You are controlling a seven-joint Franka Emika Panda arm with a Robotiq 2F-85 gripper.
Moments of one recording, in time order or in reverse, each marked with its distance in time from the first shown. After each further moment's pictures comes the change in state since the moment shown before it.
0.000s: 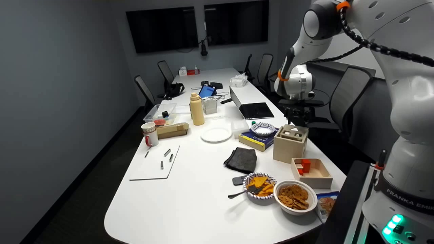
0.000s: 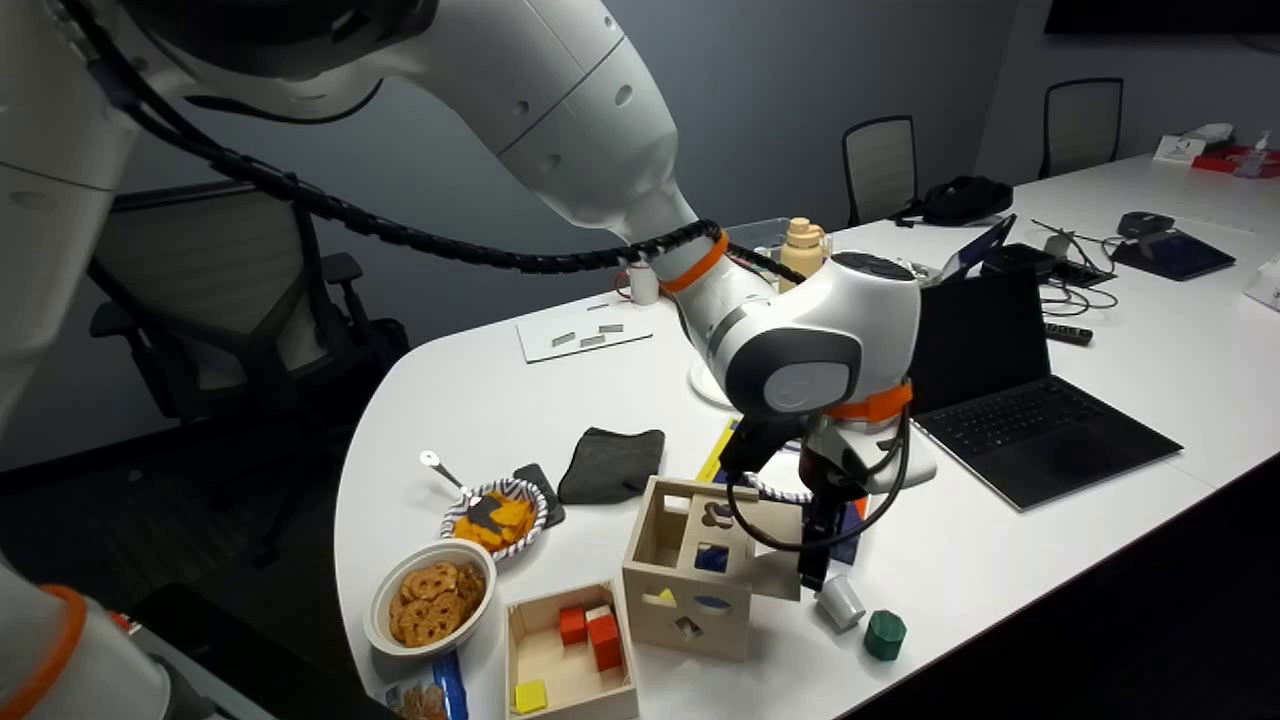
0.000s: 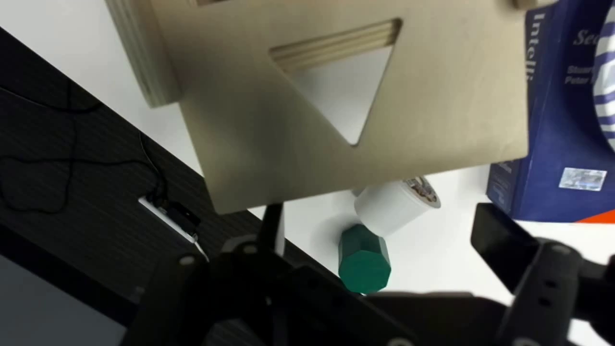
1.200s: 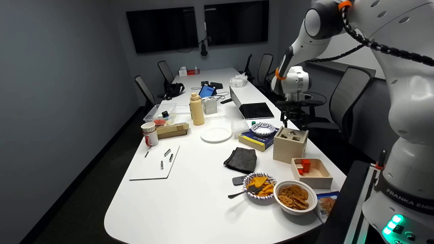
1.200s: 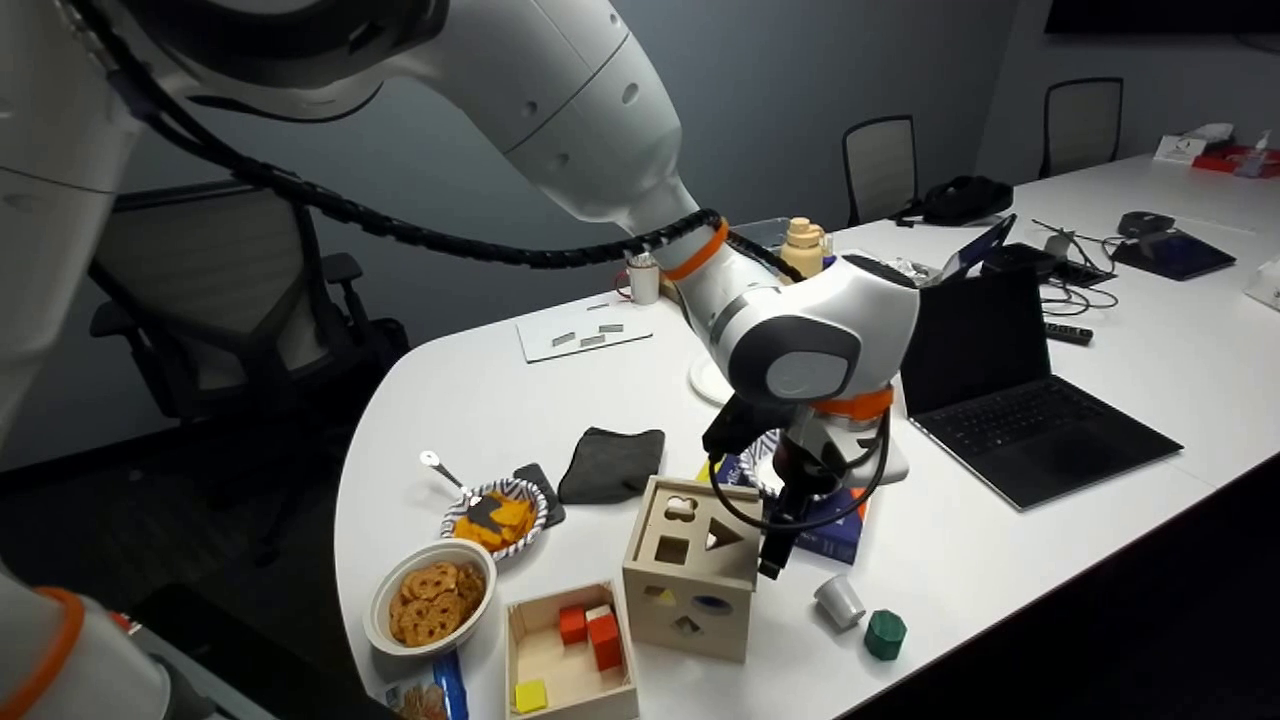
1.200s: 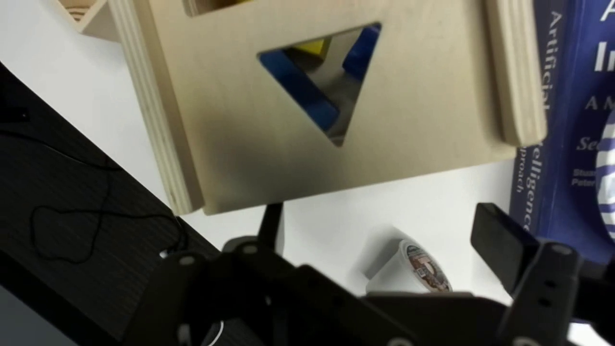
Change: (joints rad) arm -0.037 0.001 0.064 0.038 0.002 -0.176 0.010
